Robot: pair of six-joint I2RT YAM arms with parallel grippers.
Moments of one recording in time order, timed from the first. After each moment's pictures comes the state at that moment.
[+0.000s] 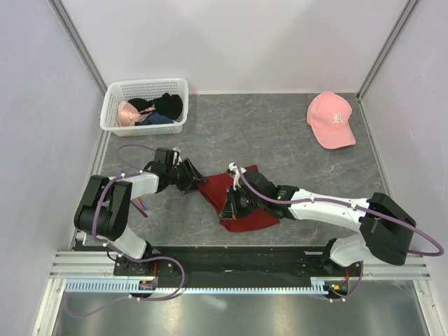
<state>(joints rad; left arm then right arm) -0.24 1.58 0.65 0.05 0.49 -0.85 1.00 1.41 0.80 -0.08 -0.25 0.76</state>
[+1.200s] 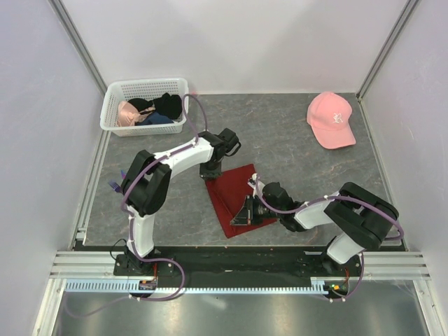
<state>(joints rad) -0.66 1.98 1.48 -0.93 -0.35 -0.65 0.83 1.58 0.36 0.67 -0.48 0.94</state>
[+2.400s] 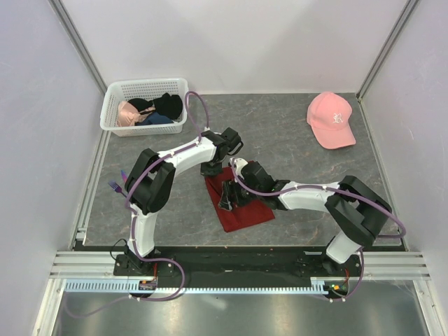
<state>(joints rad) -0.68 2.03 1.53 -0.93 -0.44 -0.67 0.85 1.61 0.76 0.15 -0.25 0.48</state>
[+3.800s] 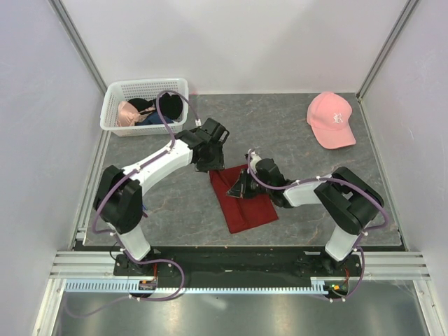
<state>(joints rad) -0.63 1.74 1.38 -0.77 -0.16 -0.64 0.70 1.73 0.66 0.52 -0.37 0.74</state>
